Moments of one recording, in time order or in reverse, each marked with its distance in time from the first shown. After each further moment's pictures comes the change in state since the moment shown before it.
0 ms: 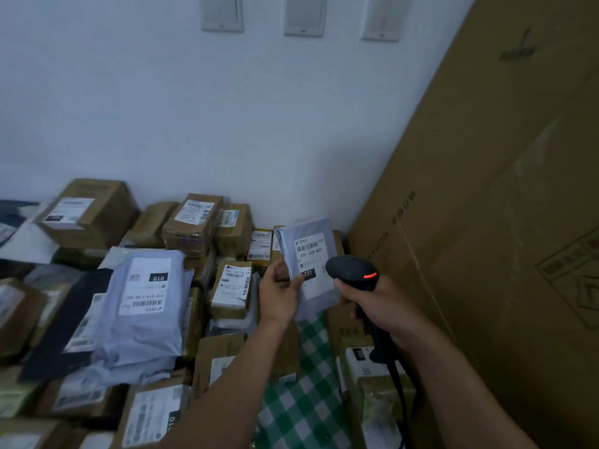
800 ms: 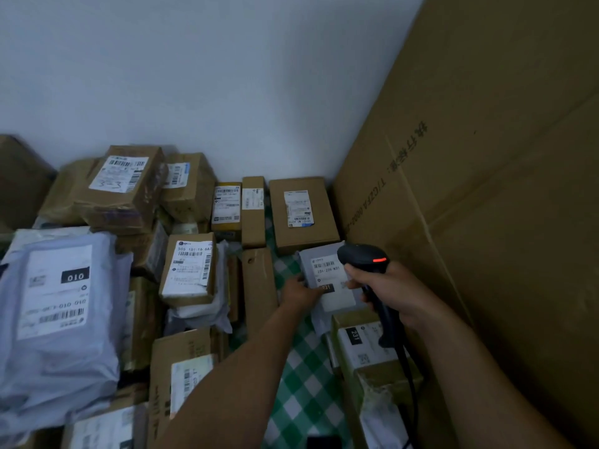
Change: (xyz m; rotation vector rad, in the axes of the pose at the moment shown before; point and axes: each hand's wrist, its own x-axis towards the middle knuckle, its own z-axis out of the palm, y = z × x) left_hand 0.030 -0.123 0.079 0.332 -0.344 -0.615; right_hand 0.085 0.073 -0.036 0.055 0.060 0.333
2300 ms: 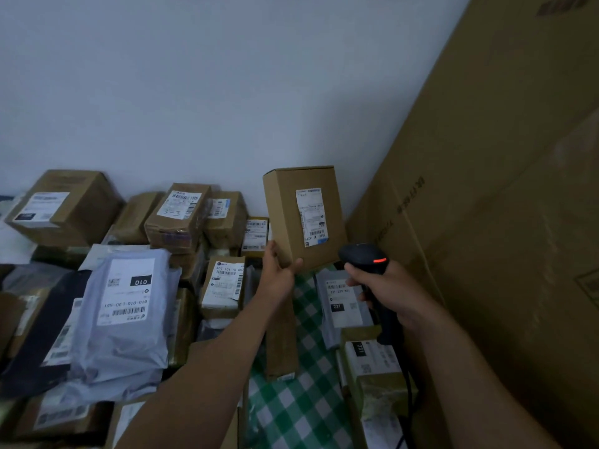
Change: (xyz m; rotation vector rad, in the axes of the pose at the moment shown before) left_hand -0.066 0.075 -0.094 -0.281 0.127 0.445; right_hand -0.048 -0.055 0.014 0.024 -0.033 -0.241
